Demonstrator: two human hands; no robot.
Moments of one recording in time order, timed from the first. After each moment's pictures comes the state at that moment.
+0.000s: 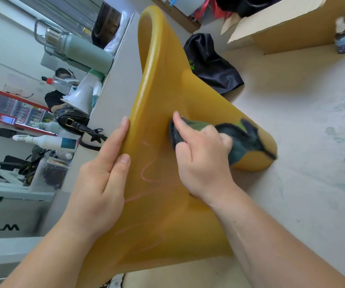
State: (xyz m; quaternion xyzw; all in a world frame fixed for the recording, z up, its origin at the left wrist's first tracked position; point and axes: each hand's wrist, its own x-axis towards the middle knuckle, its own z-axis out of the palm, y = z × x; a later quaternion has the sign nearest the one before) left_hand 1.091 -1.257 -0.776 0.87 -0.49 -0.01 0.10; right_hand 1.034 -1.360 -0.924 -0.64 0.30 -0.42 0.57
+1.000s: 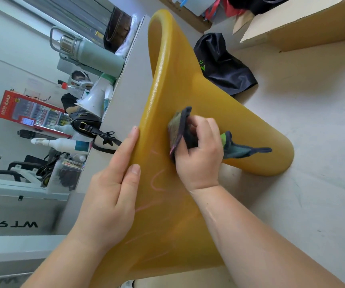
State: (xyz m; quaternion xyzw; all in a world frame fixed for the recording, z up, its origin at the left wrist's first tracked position) left_hand 1.095 -1.254 -0.776 0.87 -0.49 0.01 0.06; right_hand 1.104 -1.357 -0.935 -0.41 0.33 -0.64 0.56
